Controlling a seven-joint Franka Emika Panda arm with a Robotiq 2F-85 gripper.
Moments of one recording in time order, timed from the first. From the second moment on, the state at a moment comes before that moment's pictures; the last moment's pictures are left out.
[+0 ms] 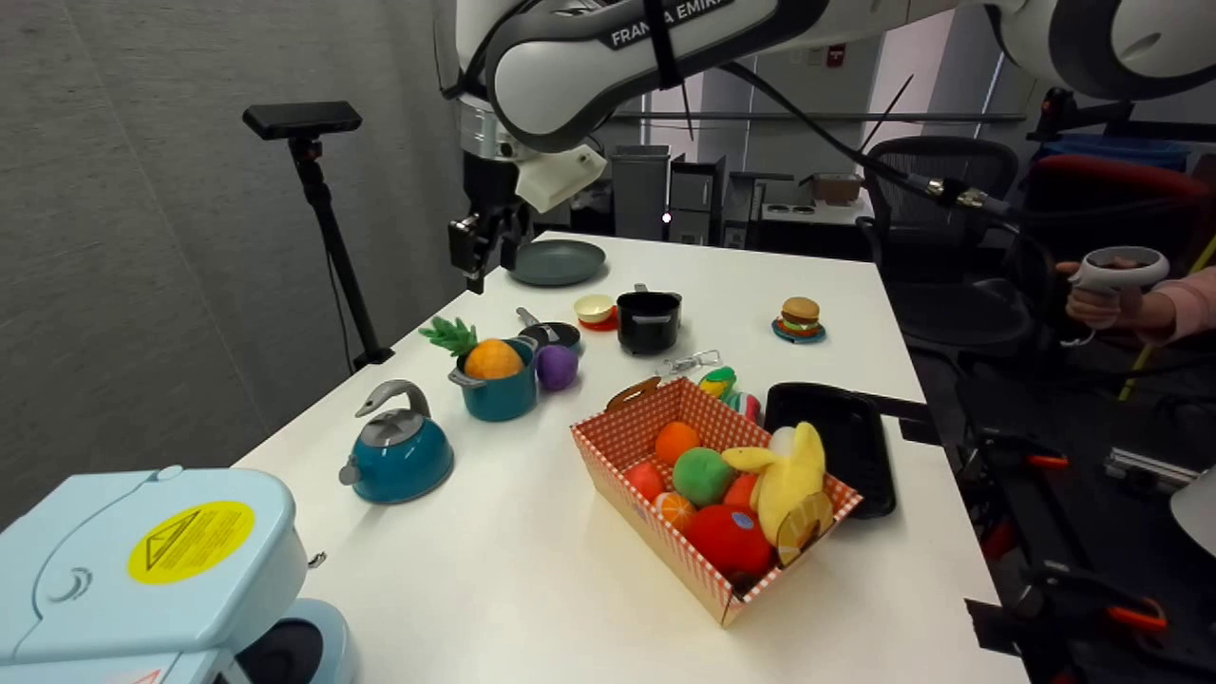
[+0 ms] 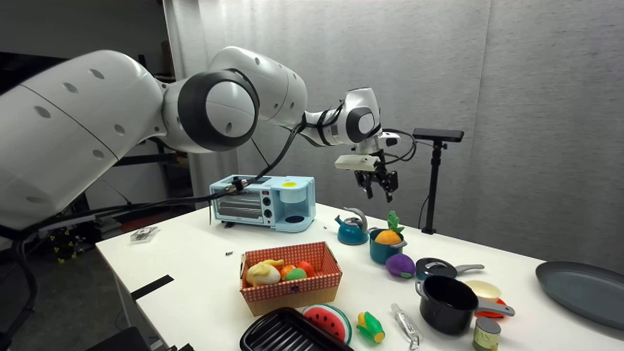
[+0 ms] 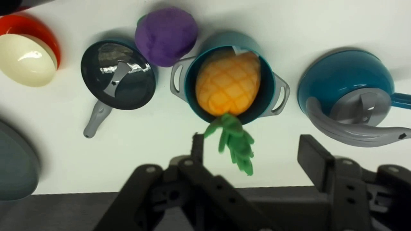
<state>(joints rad) 0.05 0.94 -0.10 -0.94 -0.03 2.14 0.12</state>
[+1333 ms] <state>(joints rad) 0.04 0.90 -0.10 -1.10 -0.04 2.27 0.04</state>
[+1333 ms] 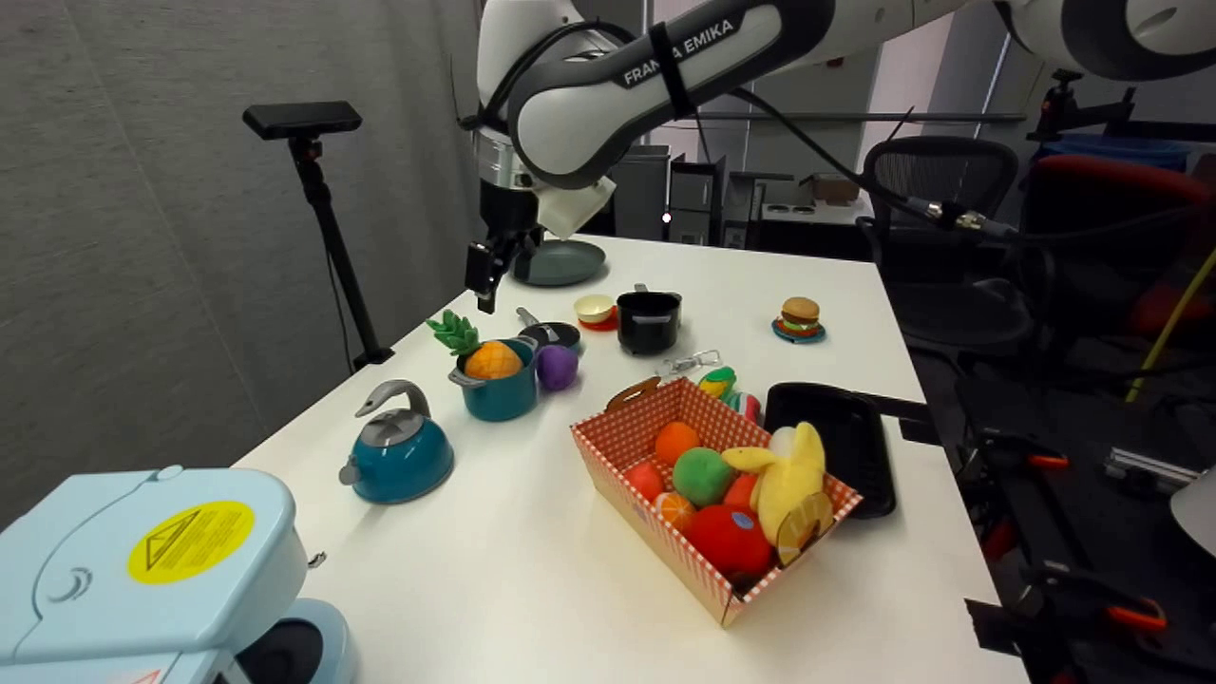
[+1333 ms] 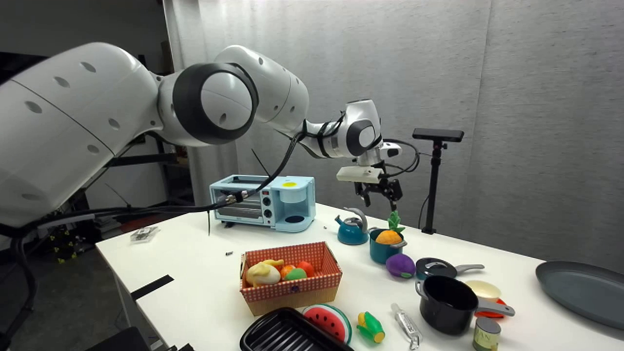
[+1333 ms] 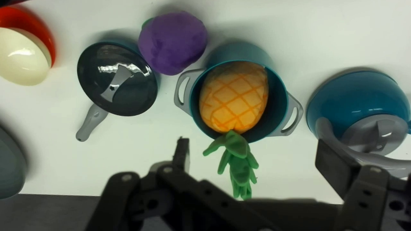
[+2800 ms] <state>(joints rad) 0.09 0.21 -0.08 -2.17 -0.26 2.58 0.04</state>
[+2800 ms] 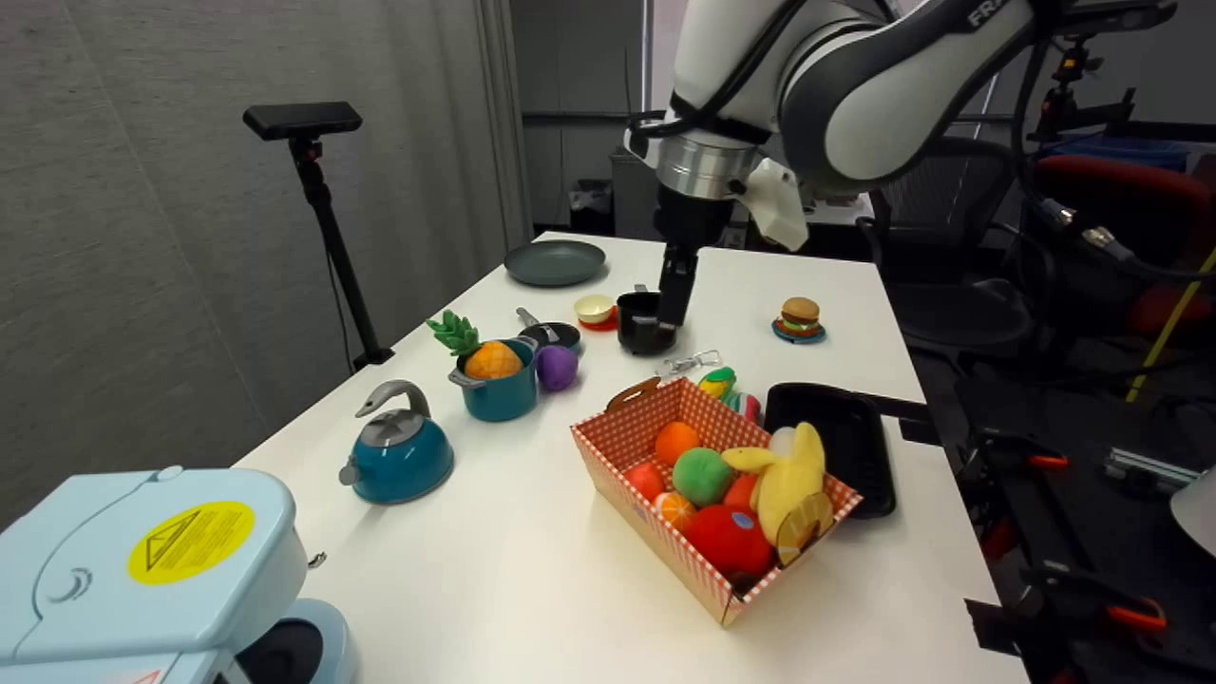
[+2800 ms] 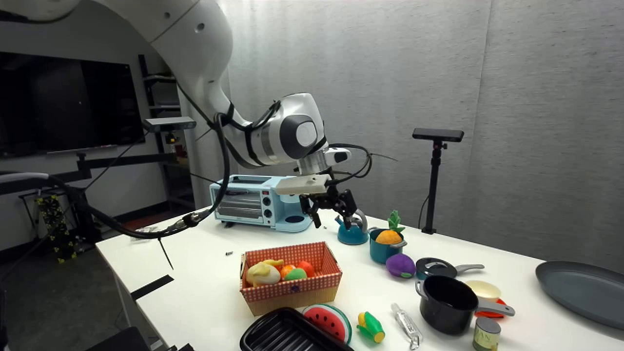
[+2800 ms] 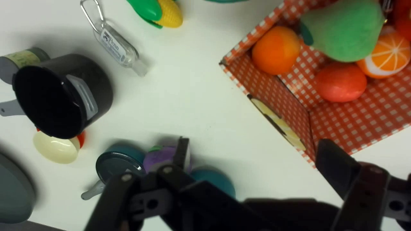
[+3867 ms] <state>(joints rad) 0.09 -0.13 -0.02 -2.54 -0.35 2.55 0.05</state>
